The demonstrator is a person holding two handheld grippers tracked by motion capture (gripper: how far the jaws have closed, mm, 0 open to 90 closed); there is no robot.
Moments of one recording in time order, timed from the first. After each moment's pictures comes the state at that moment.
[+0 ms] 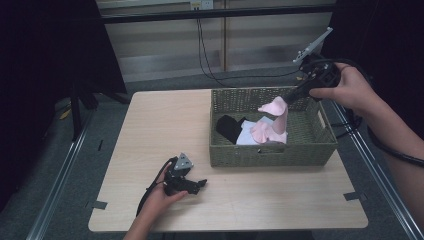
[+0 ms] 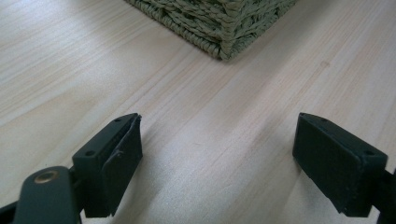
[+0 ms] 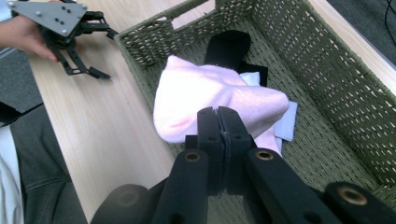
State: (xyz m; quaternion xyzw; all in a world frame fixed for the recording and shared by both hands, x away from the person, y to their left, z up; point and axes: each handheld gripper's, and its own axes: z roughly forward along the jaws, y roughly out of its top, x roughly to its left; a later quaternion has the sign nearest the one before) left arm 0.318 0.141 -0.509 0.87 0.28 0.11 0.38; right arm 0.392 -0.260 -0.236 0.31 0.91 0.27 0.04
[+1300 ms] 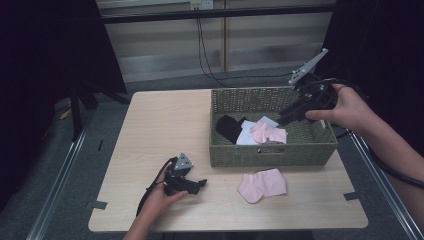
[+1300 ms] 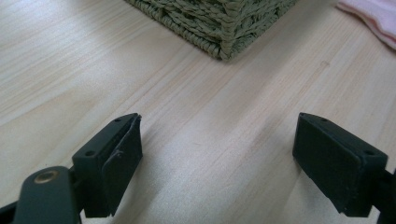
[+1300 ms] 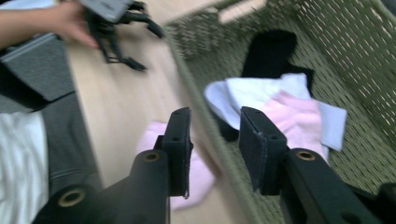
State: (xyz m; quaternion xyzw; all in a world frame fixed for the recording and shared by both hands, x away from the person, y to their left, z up) left arm 0.318 0.141 -0.509 0.87 0.28 0.11 0.38; right arm 0.365 -0.244 -0.267 0.29 0.91 0.29 0.02
